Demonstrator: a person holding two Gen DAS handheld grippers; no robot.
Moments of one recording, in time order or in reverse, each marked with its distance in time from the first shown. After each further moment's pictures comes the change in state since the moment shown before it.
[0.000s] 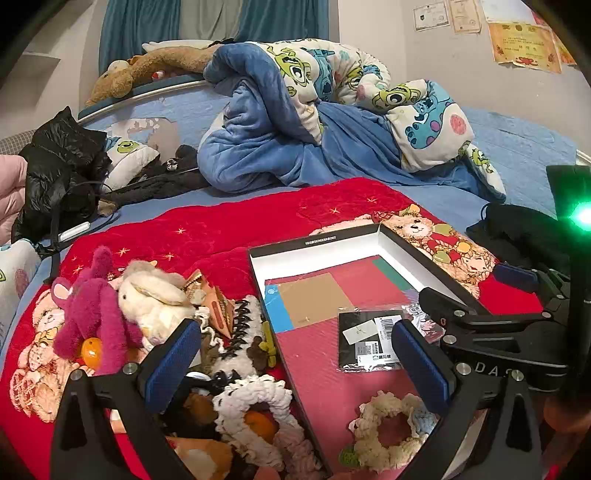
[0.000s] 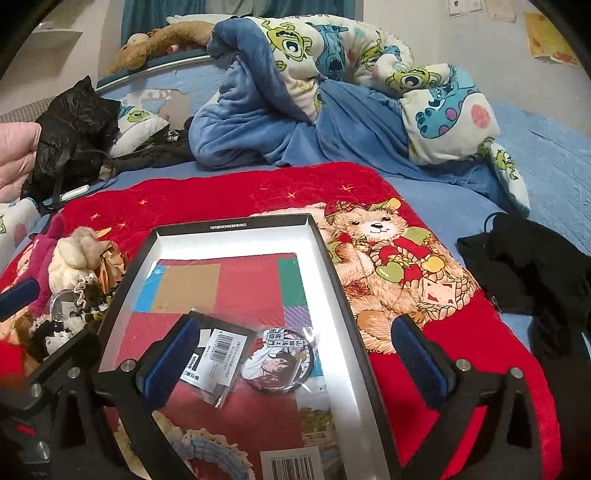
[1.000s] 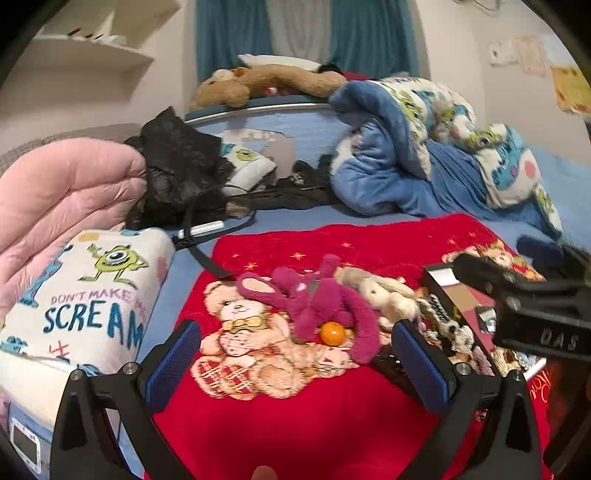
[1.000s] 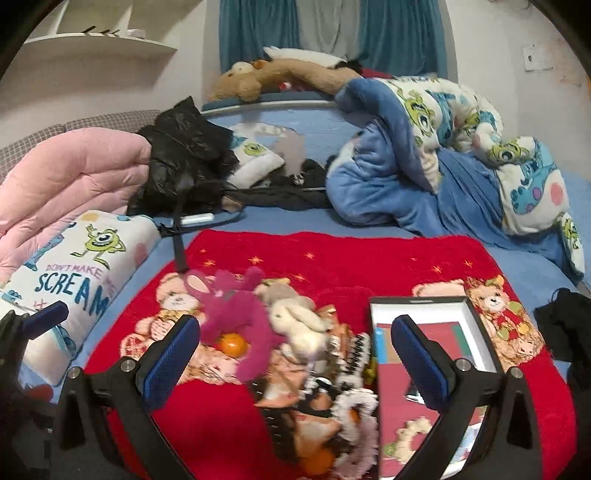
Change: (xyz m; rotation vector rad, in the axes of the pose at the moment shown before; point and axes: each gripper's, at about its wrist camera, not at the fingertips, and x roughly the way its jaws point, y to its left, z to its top) left arm -0.191 0.223 -0.014 -0.119 -0.050 0.279; right arm -0.148 0.222 0.053 -0.115 -0.136 0.278
